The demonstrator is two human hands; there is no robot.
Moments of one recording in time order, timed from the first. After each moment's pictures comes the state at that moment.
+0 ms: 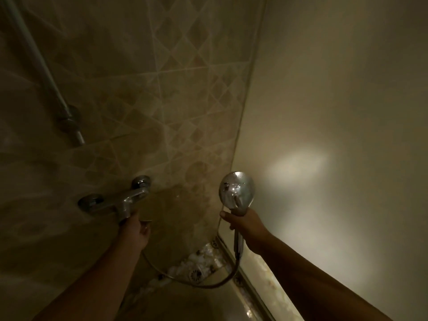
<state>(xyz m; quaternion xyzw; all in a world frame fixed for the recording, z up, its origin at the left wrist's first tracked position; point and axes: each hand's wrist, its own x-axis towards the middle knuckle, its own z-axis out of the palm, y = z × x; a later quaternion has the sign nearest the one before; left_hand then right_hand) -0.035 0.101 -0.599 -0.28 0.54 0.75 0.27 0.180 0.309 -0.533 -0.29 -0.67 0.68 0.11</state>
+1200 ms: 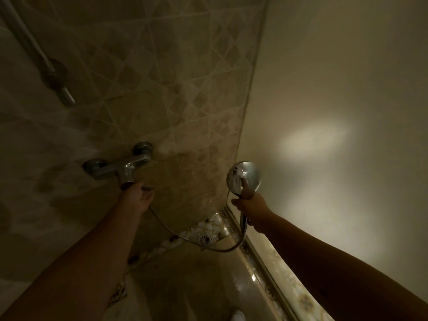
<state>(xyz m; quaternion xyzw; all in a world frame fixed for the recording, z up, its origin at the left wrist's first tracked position) -0.037 0.105 -0.616 -0.30 0.54 0.75 0.25 0.197 0.335 -0.597 -0.40 -0.68 0.62 0.02</state>
